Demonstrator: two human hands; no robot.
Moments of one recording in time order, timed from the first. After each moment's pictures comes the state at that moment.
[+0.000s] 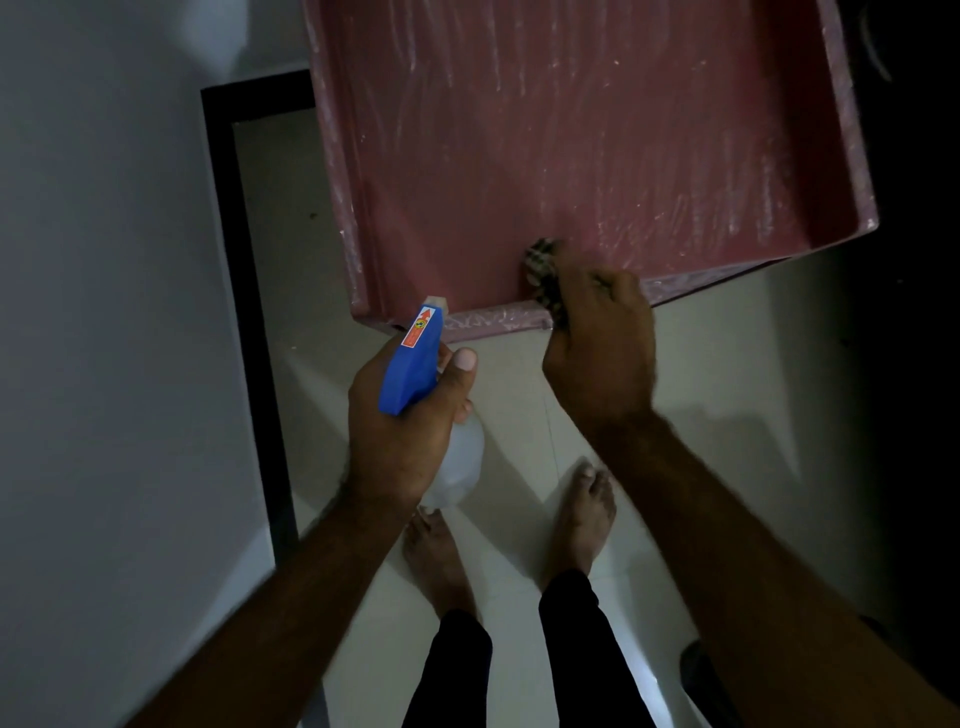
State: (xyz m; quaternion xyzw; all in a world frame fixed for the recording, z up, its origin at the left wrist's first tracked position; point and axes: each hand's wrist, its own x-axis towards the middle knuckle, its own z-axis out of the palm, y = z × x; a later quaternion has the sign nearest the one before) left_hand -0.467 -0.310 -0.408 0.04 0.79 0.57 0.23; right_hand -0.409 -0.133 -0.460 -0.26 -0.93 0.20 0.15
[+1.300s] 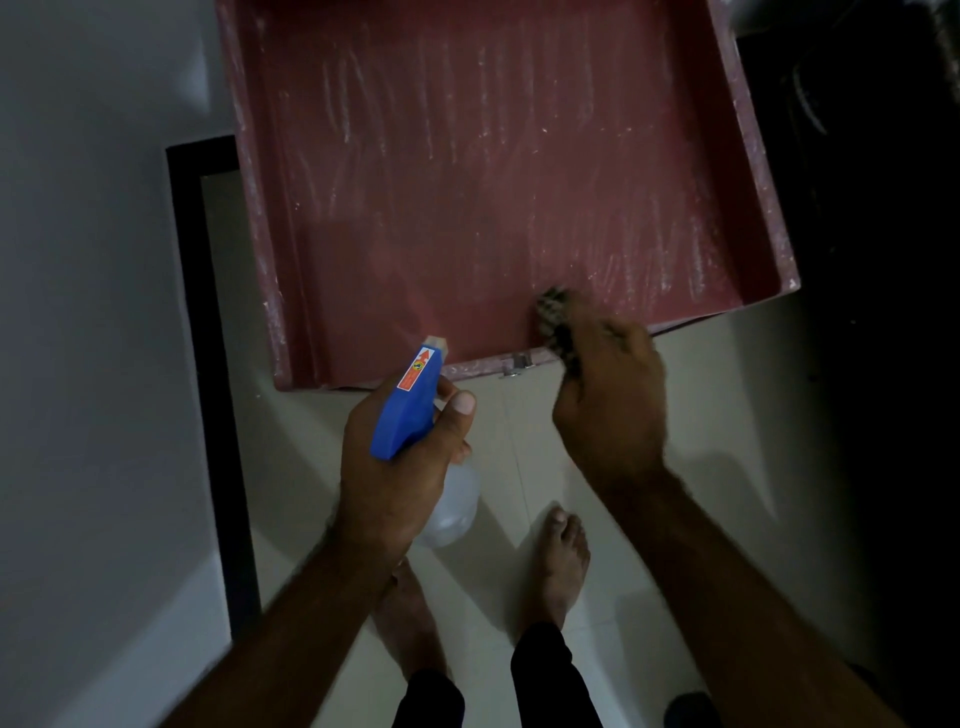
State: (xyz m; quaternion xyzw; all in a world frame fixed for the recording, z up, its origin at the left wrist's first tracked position) left_hand -0.459 -0.248 -0.403 0.03 0.77 0.57 0.26; right_hand -0.378 -0.071 -0.462 -0.31 -0.92 0.22 0.12
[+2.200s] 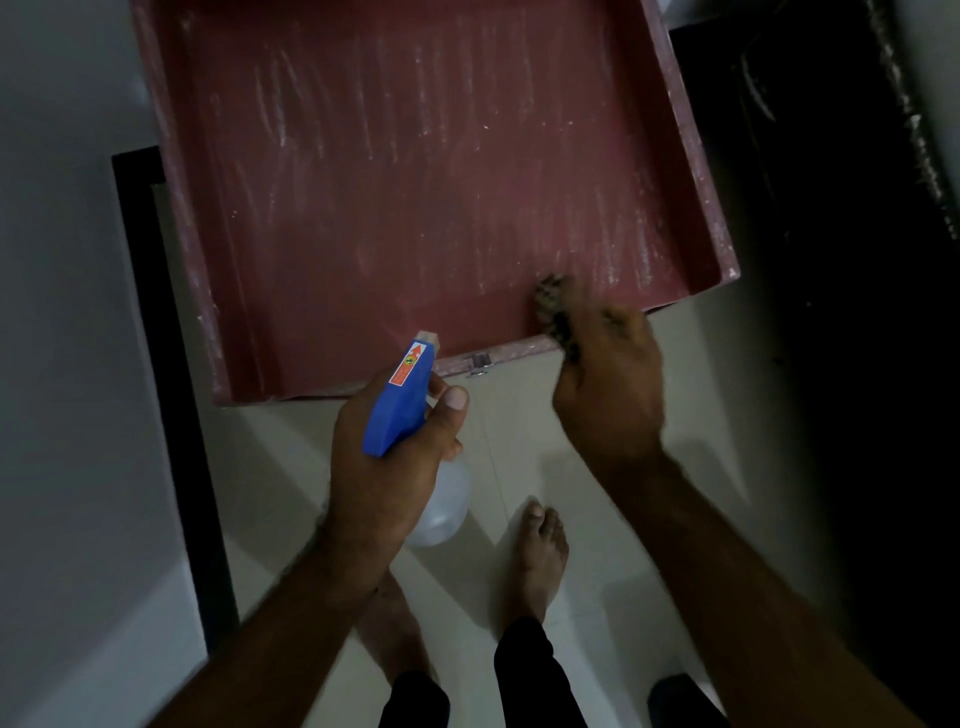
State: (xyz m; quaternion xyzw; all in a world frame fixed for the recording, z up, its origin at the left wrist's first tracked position) left_hand -0.447 -0.218 -0.398 0.04 0.78 0.56 0.29; right_hand -0.360 -0.035 -0.460 -0.31 -0.91 0.21 0.17
